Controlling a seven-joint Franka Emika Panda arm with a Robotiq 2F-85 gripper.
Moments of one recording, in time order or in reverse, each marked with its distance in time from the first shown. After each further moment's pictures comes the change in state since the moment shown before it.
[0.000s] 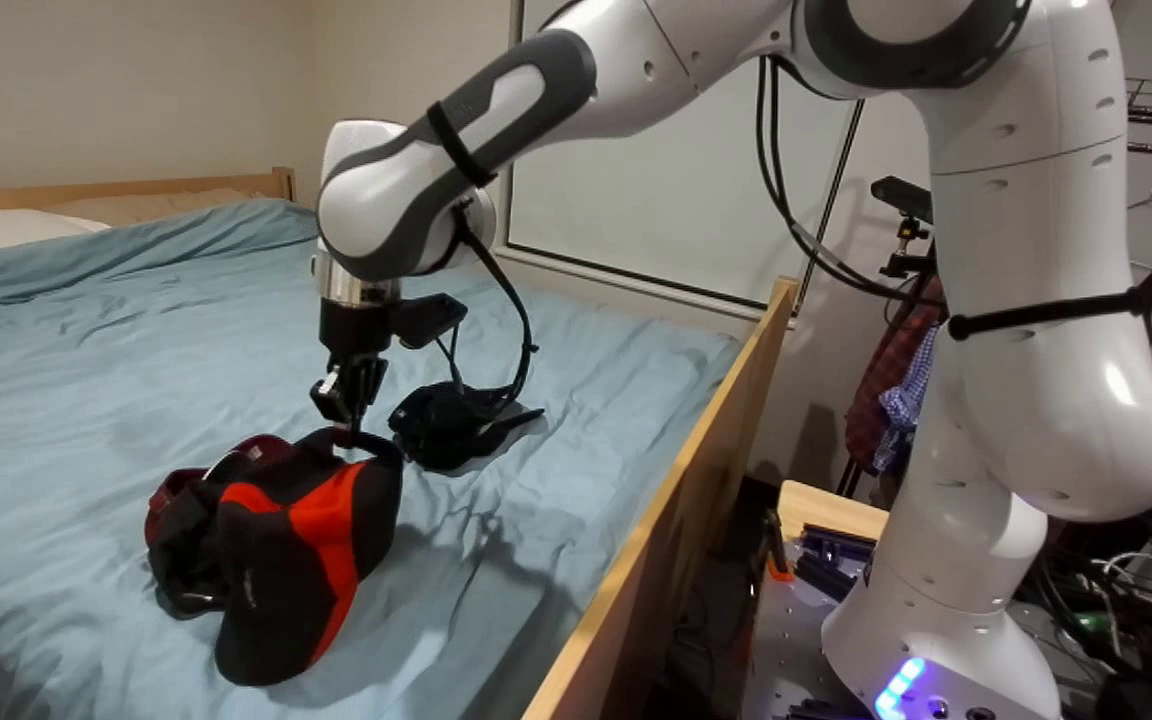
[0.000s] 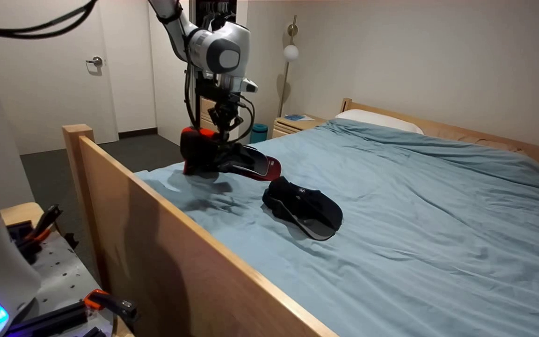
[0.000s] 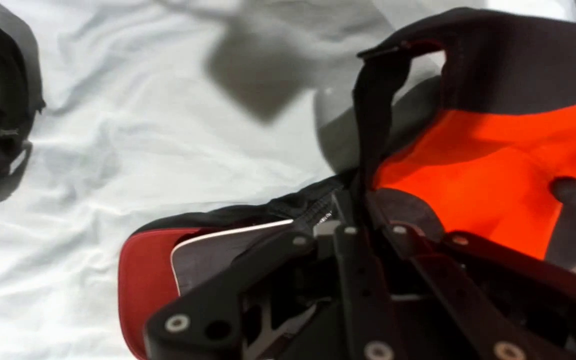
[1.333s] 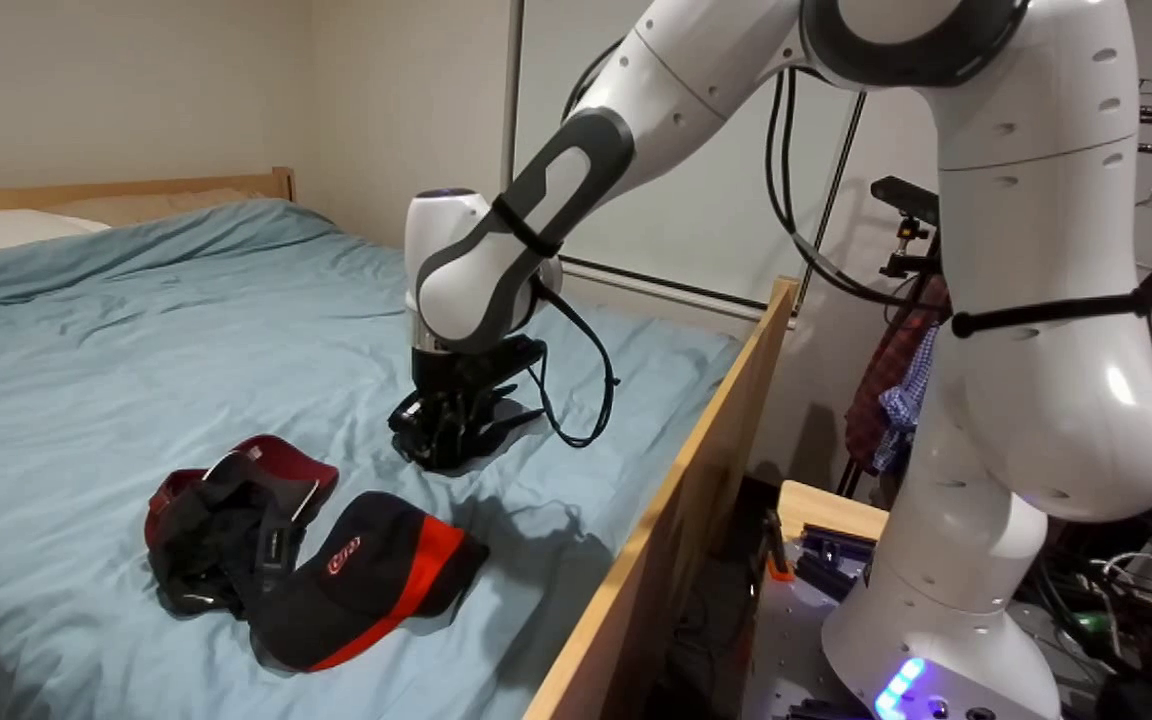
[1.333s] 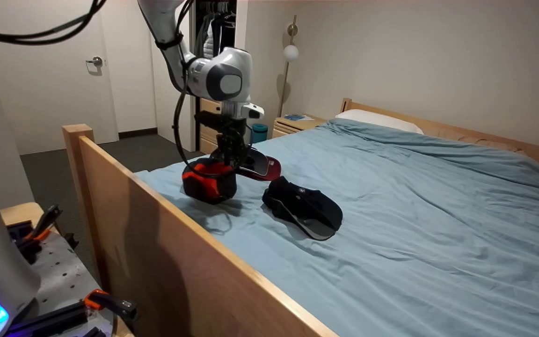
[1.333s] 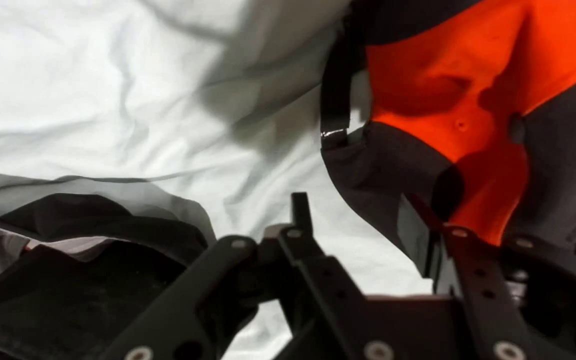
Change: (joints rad) arm 0.001 -0.029 -0.124 -0.238 -0.141 0.182 0.359
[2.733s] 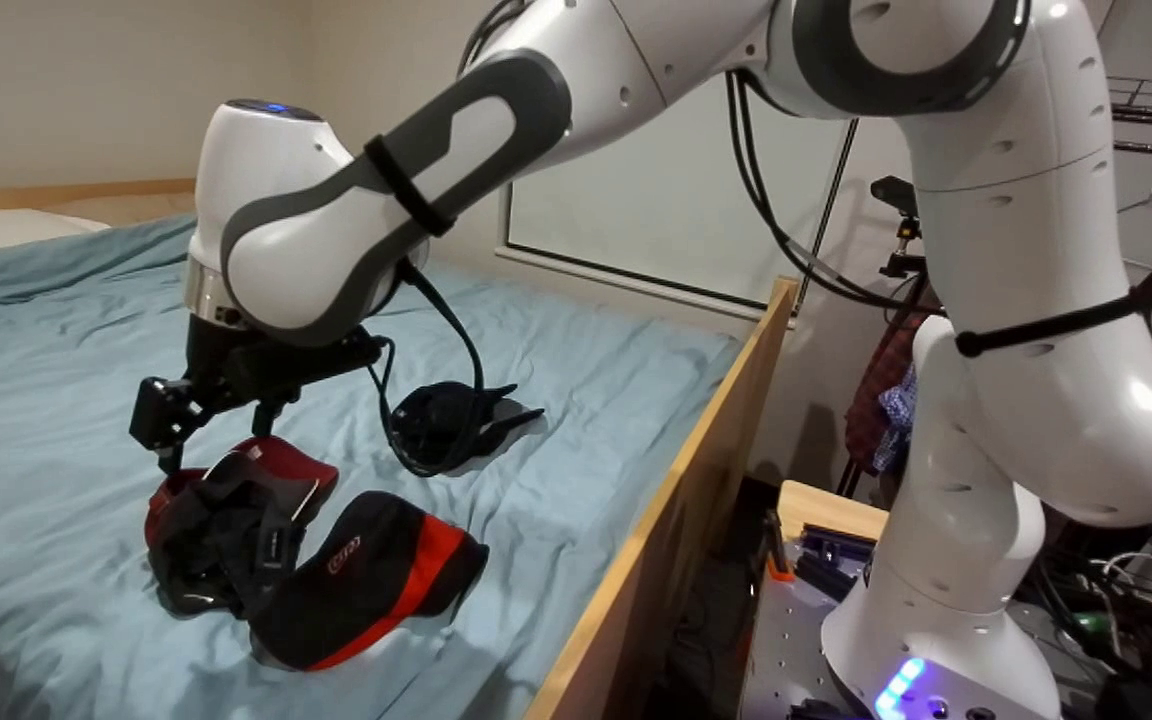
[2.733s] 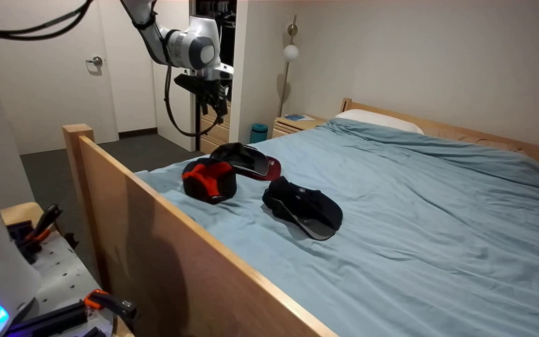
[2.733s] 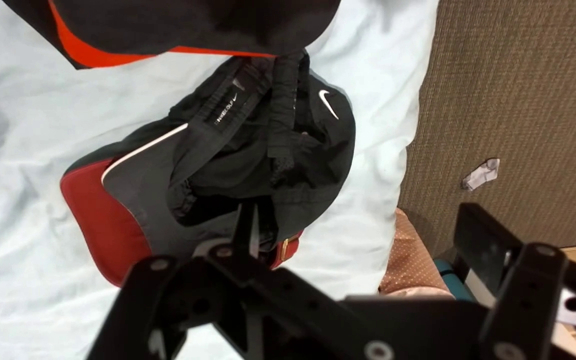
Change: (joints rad) arm 0.201 0.113 0.099 0.357 -0.019 0.024 0.260
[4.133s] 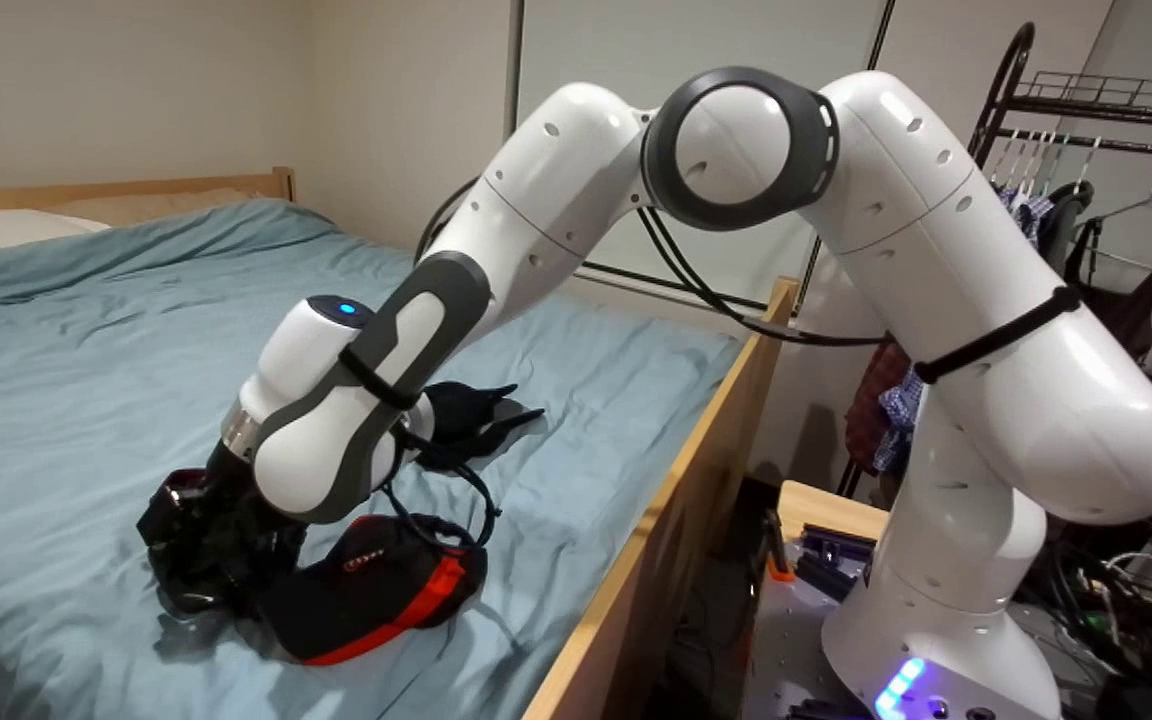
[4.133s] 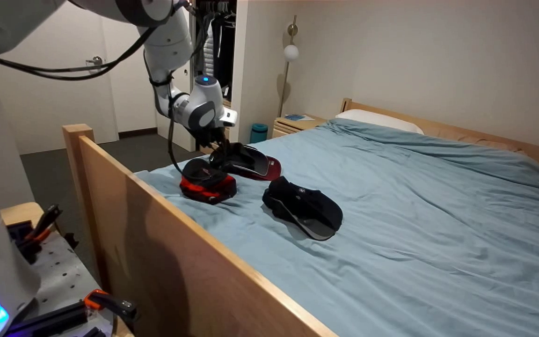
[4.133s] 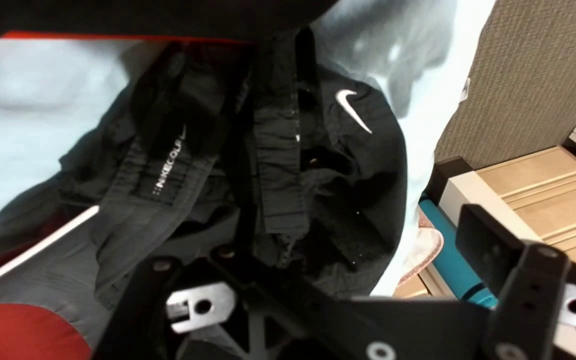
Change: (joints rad) arm -0.122 0.355 0.129 0.048 0.115 0.540 -0.096
